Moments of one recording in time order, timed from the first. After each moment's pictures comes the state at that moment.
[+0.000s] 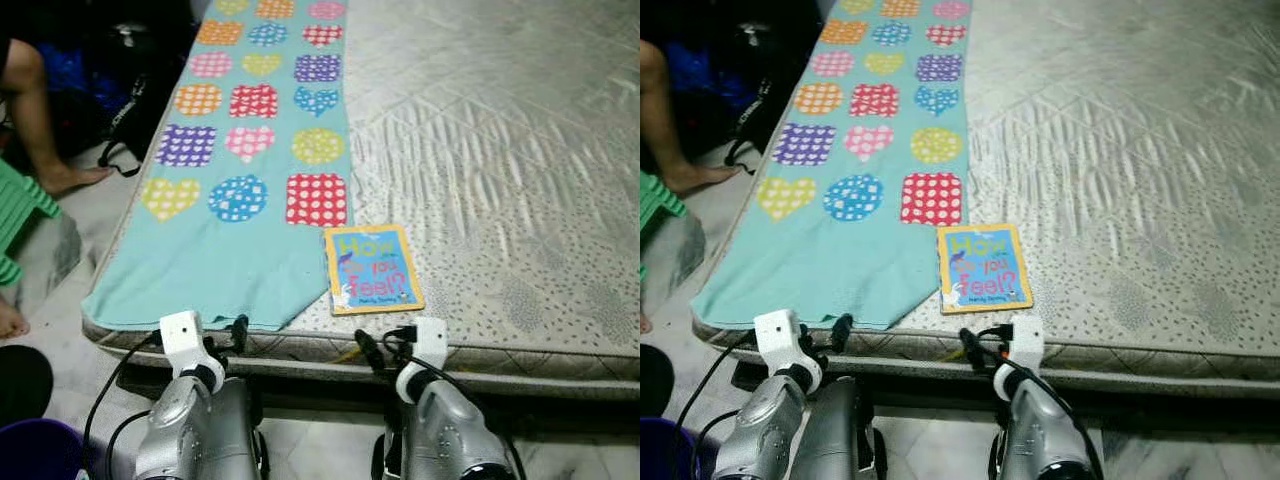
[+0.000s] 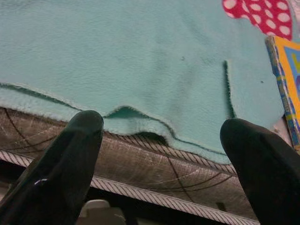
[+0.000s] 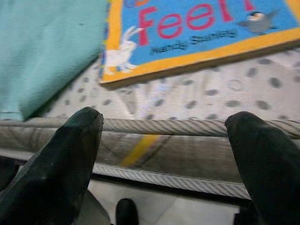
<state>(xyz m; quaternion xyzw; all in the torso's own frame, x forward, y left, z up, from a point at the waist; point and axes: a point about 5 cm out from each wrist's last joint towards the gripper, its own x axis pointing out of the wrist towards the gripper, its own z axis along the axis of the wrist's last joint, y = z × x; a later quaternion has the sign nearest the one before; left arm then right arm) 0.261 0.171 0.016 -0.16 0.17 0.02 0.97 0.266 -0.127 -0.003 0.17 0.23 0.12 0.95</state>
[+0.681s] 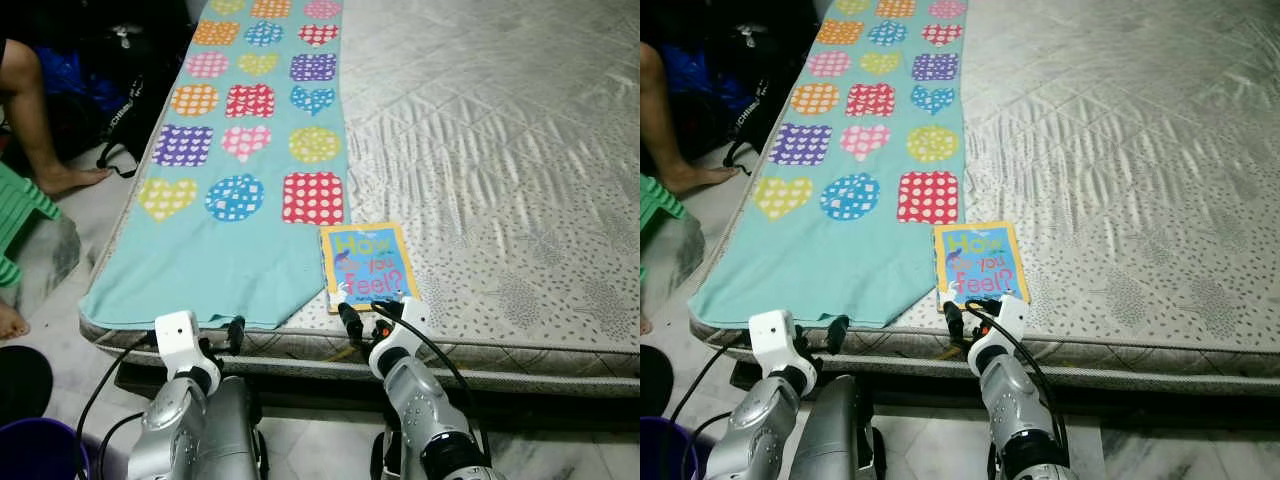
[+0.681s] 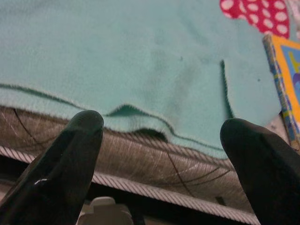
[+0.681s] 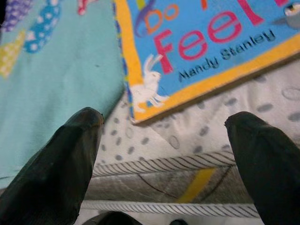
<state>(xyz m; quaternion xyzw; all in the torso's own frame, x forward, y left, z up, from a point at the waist) 0.257 0.175 0.025 -0.15 0.17 0.01 0.97 0.289 -0.087 0.008 0.29 0.22 0.06 0.93</state>
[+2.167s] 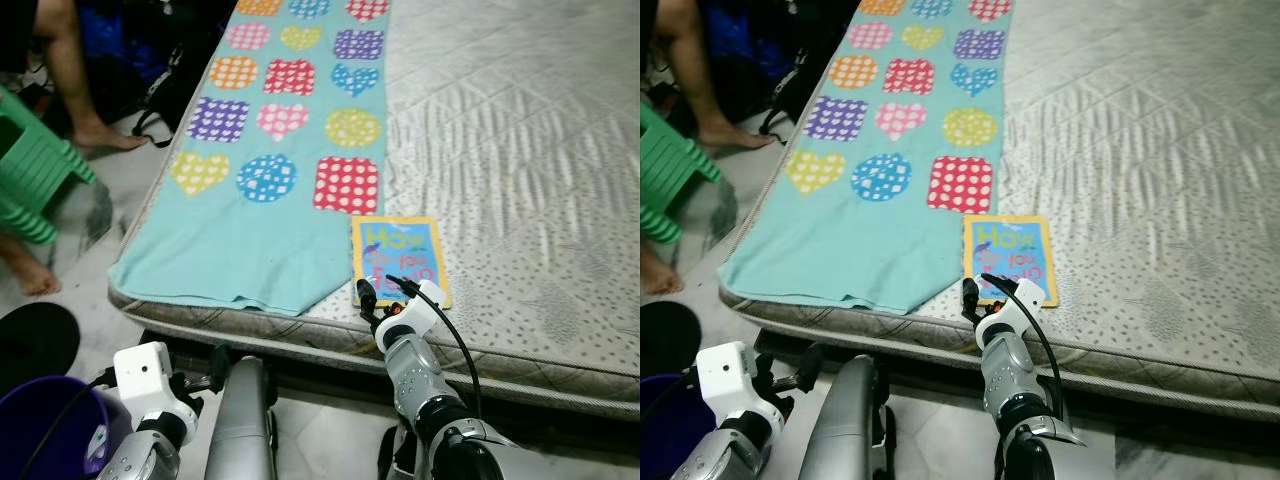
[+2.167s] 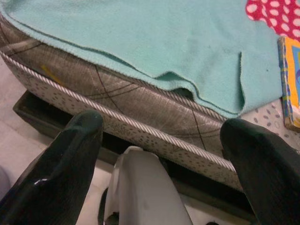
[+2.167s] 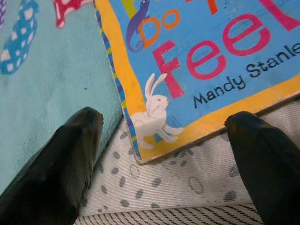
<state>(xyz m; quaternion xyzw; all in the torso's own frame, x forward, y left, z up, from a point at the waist) 0.183 0.174 0.074 -0.16 0.18 0.01 0.97 0.317 -0.096 0.023 0.32 0.19 -0.02 0.93</state>
